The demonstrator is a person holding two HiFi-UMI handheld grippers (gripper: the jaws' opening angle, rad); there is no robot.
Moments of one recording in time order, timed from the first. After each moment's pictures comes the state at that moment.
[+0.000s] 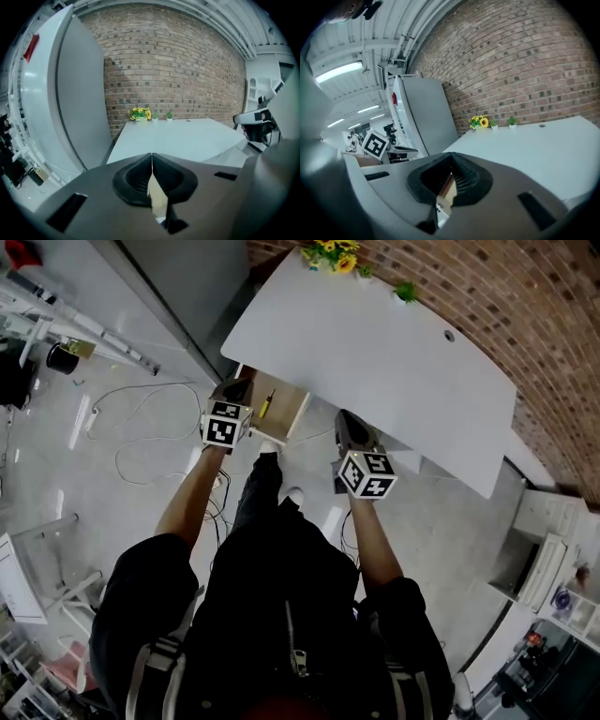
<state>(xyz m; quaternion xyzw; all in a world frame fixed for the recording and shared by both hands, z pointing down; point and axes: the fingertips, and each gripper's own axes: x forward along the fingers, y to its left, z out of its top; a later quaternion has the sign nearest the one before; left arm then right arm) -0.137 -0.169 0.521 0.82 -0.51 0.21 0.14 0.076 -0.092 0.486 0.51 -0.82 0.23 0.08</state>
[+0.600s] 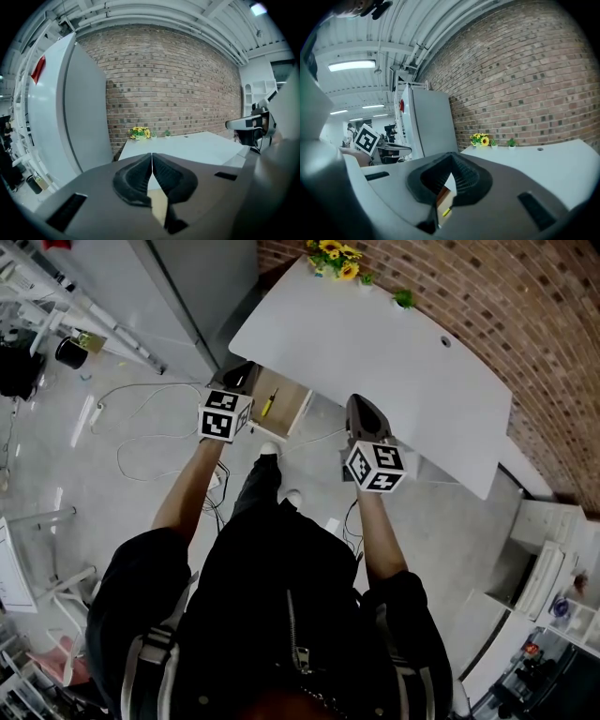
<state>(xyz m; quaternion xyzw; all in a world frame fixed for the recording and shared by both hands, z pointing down) -0.130 -0.150 0.424 0.84 -0.52 0.14 0.09 0.090 -0.087 0.411 0.52 -0.84 0.14 0.06</state>
